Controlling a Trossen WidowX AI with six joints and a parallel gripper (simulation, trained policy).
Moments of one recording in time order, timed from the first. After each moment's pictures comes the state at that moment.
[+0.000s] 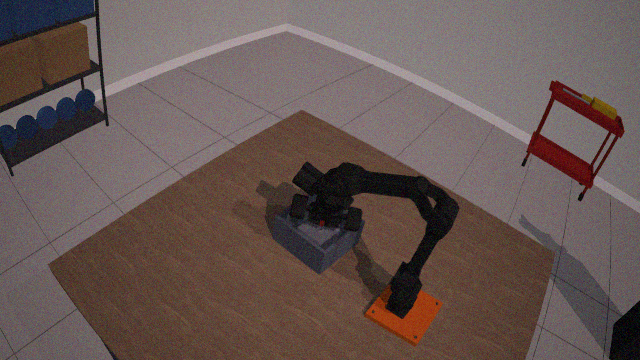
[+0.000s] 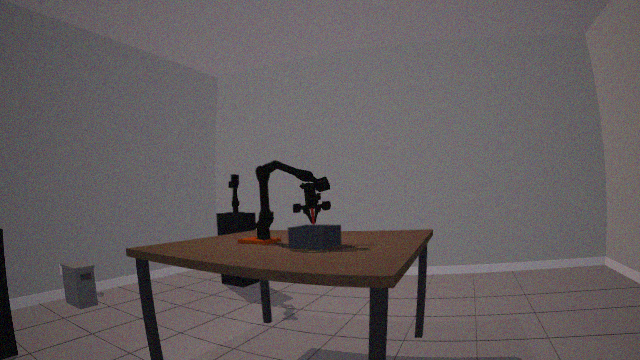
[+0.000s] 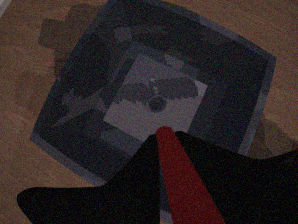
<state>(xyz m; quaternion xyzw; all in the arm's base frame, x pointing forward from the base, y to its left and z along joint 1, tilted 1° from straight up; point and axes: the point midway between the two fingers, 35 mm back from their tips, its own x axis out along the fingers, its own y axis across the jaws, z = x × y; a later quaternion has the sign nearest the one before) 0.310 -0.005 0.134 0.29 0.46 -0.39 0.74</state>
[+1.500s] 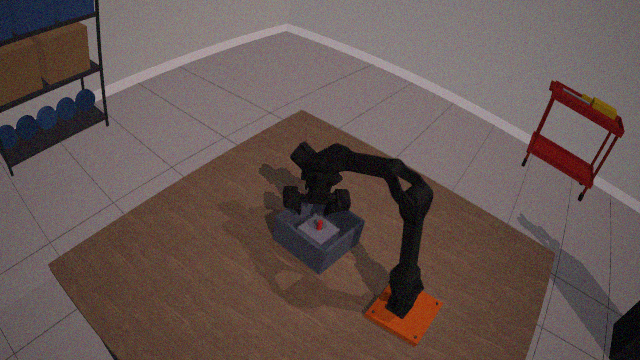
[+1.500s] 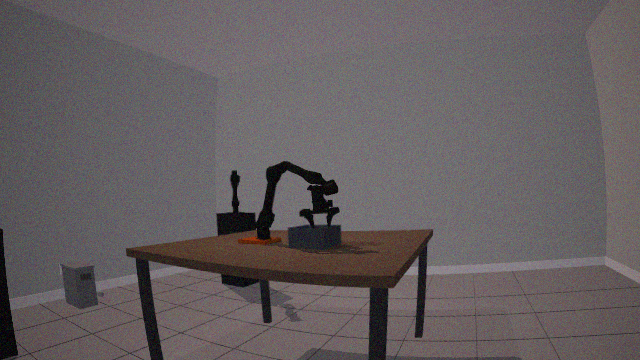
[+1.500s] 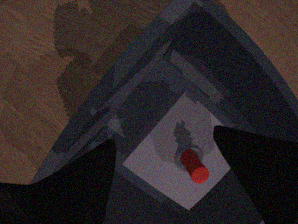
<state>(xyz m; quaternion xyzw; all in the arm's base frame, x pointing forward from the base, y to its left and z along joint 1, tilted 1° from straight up) 0.373 -0.045 0.110 0.25 0.57 -0.29 0.73</state>
